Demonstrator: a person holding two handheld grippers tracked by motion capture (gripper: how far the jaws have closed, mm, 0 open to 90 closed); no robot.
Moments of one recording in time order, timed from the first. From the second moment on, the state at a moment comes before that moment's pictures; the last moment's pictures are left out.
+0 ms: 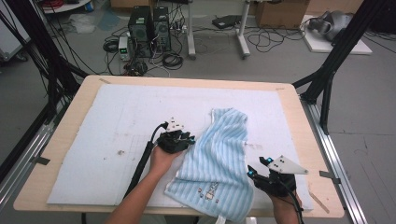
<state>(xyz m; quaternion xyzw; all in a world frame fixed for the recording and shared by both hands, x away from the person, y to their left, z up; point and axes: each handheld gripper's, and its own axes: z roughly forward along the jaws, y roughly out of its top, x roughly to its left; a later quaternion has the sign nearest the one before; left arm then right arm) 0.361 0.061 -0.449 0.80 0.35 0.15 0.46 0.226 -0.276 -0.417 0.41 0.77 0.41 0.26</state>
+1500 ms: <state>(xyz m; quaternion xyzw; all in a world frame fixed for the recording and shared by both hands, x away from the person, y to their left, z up) 0.350 0.192 -0.427 0.76 0.45 0.14 0.45 0.274 -0.226 -0.432 0.43 0.78 0.40 0.22</state>
